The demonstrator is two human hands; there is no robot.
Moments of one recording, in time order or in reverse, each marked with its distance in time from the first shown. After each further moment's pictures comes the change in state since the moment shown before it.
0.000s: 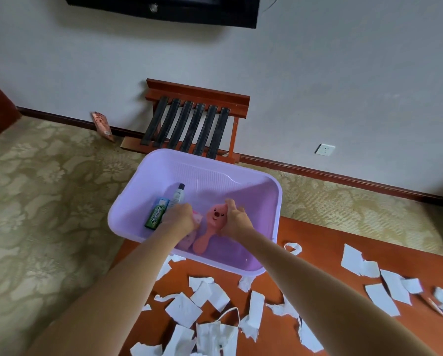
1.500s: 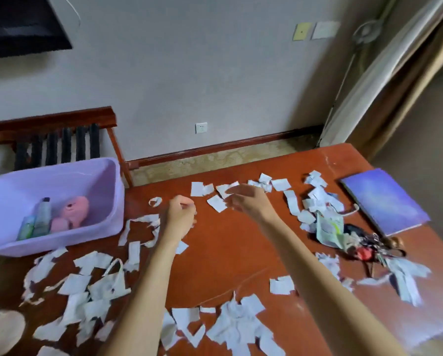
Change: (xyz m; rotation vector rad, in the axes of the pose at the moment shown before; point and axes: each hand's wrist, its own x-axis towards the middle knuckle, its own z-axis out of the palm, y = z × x) left_hand -0.259 0.234 0.084 -0.714 -0.041 0.281; right_hand -0.334 0.212 -0.112 0.900 0.536 0.199
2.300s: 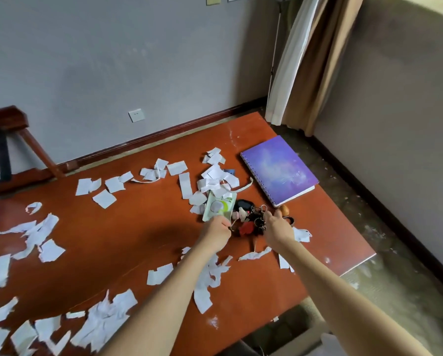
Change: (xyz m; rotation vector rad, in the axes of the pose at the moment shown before) left_hand -0.126 0.055 0.353 0.448 -0.540 0.047; right_hand -0.040 0.235 -0.310 -0.914 0.120 0.275
